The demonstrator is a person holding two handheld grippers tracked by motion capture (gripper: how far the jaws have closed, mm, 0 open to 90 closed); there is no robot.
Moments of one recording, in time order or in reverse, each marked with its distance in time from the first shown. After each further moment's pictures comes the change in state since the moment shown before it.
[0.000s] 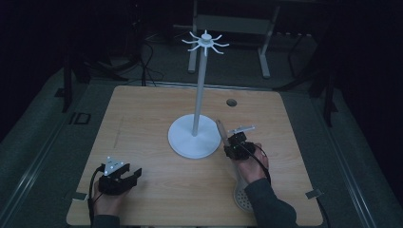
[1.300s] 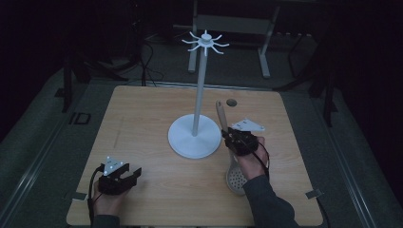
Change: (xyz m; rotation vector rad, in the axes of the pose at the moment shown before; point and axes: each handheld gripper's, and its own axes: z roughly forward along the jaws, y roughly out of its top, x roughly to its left) left arm 0.000 0.000 0.000 -0.006 0.005 -0.004; right arm 0.007 0.015 -0.035 -0.347 0.011 -0.046
